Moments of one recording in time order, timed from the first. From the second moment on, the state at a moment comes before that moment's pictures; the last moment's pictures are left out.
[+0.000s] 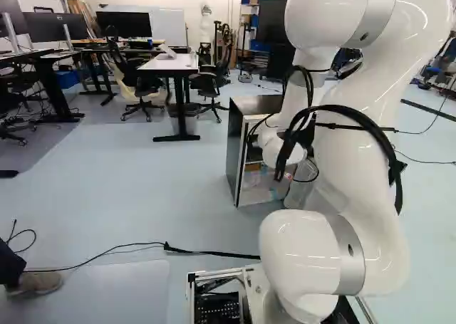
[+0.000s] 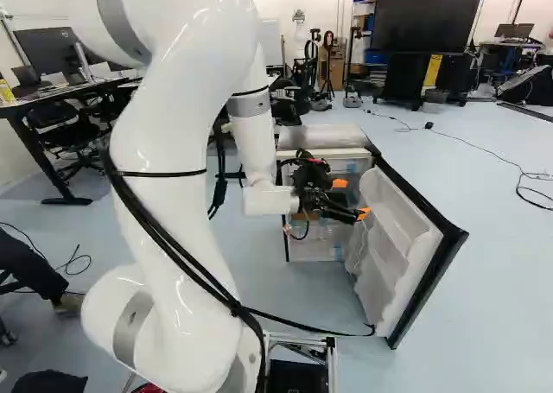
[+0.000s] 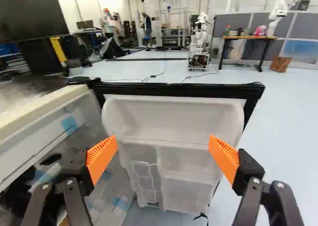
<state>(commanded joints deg) -11.8 -23.2 -27.0 51.7 74.3 0.0</state>
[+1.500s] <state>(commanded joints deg) -8.1 -12.2 -20.3 36.2 67.6 0.0</state>
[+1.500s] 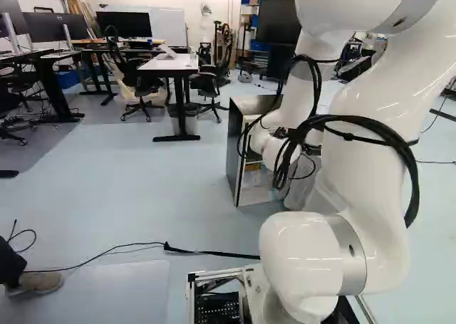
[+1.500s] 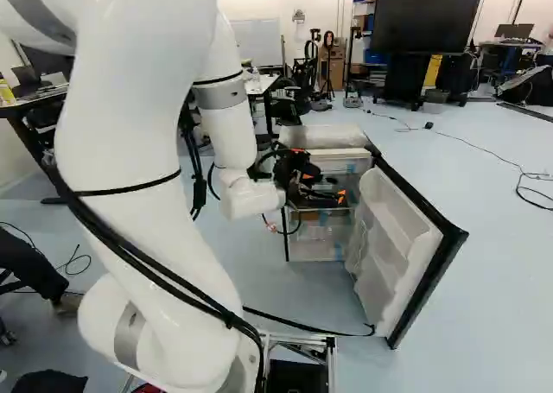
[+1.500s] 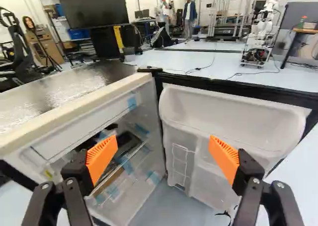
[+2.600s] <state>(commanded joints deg) -2.3 8.1 -9.3 10.2 55.0 0.0</state>
